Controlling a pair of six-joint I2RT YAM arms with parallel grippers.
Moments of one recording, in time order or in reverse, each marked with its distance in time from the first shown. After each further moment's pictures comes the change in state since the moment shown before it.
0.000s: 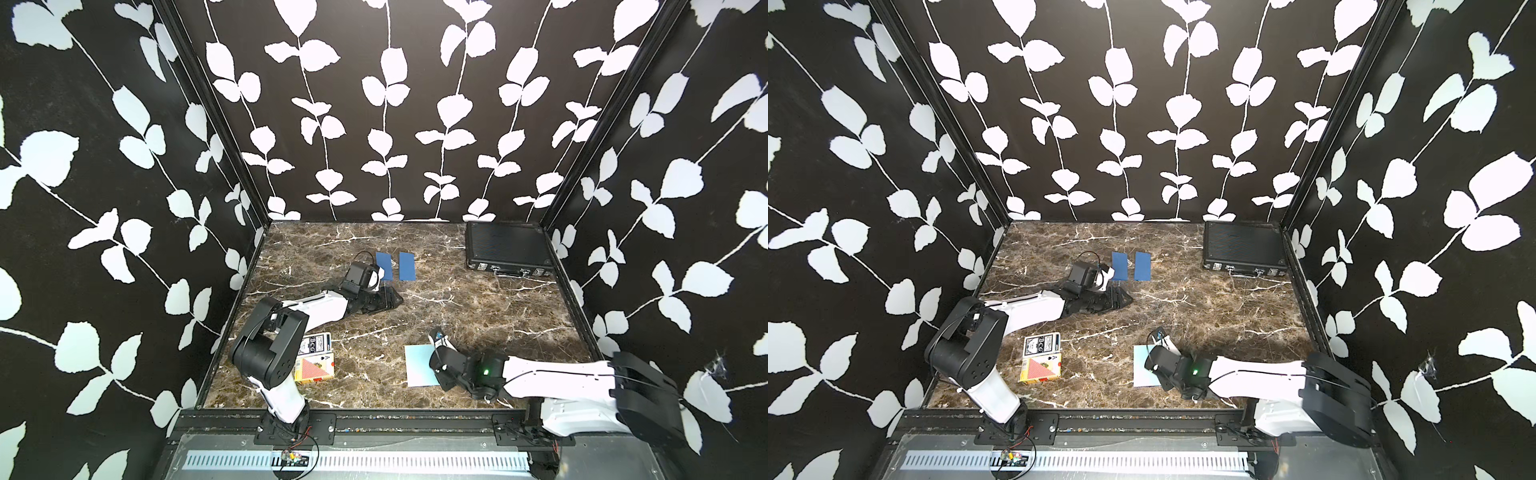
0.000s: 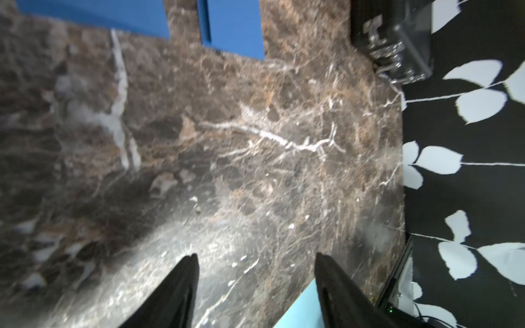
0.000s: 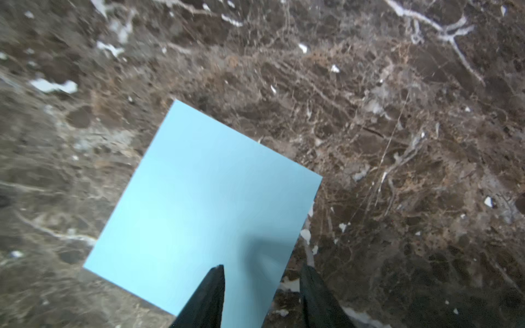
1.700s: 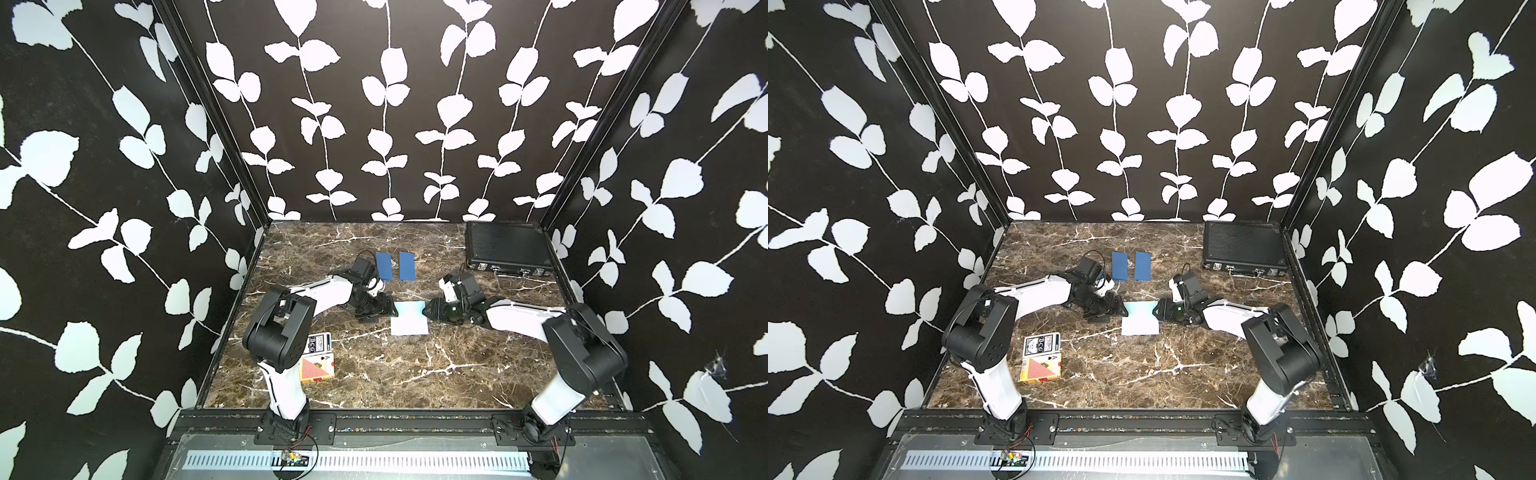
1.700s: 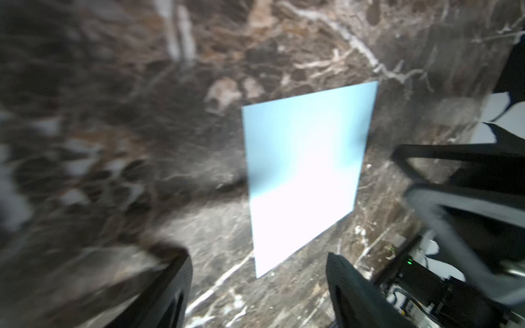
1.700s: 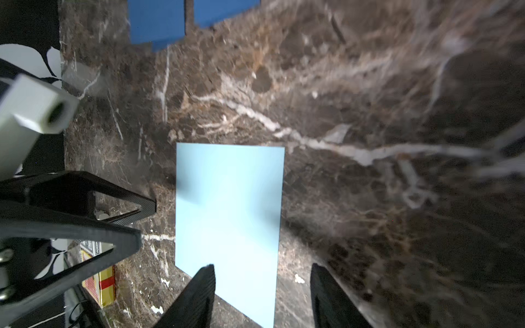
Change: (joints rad) left arm 0.031 0.140 0.228 -0.485 0.060 0.149; right arm -0.675 0.397 0.263 0.346 -0.825 0.060
